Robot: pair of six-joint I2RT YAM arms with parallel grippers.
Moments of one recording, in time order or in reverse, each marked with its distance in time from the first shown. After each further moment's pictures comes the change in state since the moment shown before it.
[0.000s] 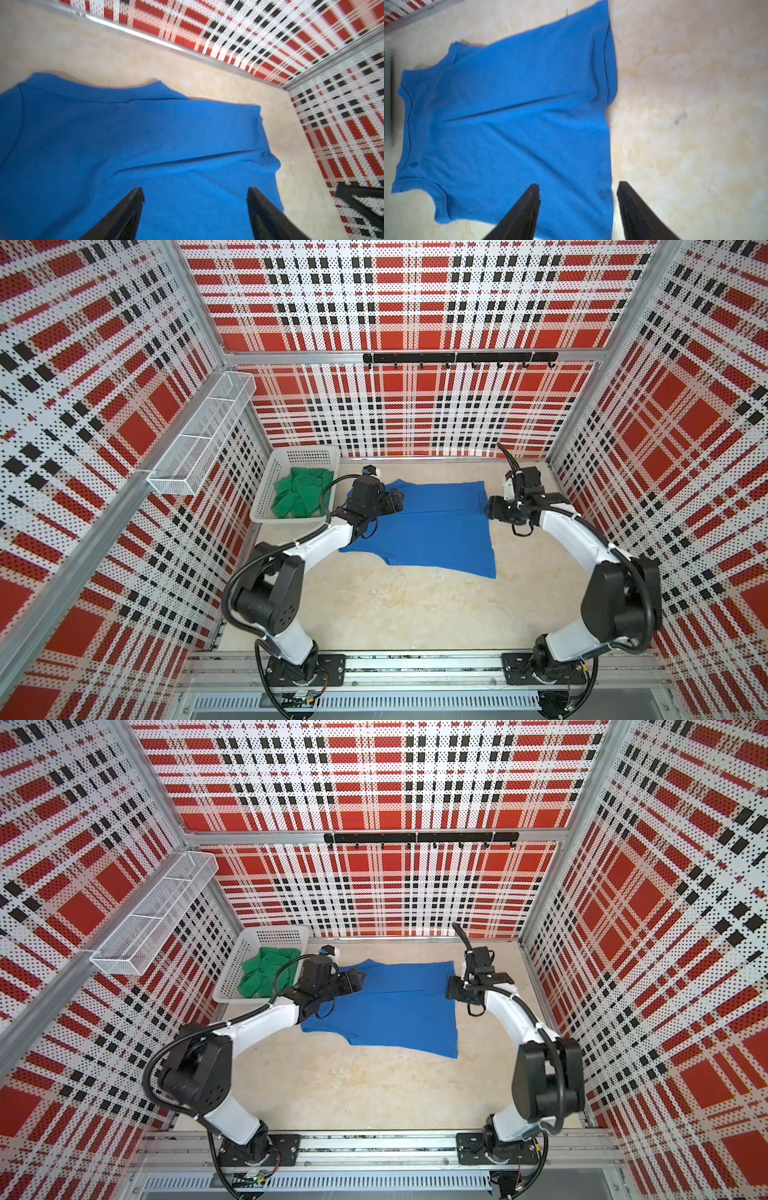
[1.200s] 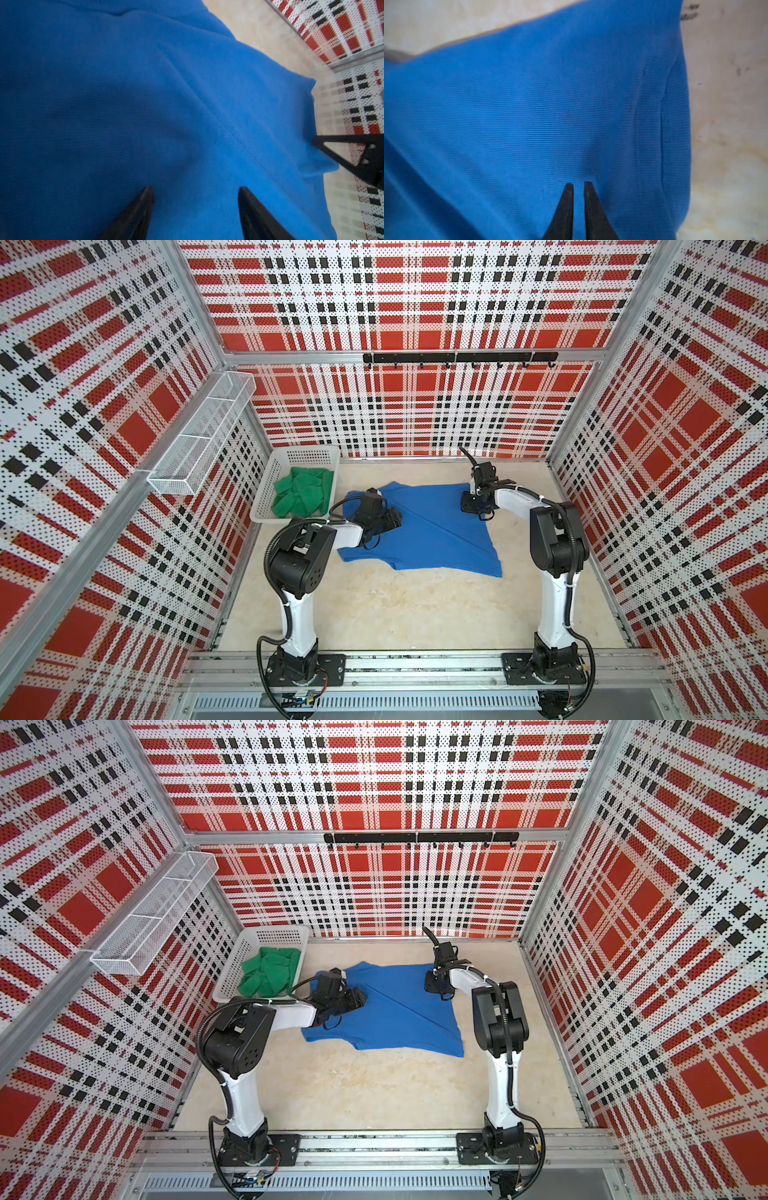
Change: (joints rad) left arm 0.068 0.385 -0.014 0.228 0.098 -0.117; right arm 0.066 0.657 0.433 0.142 0.023 0.015
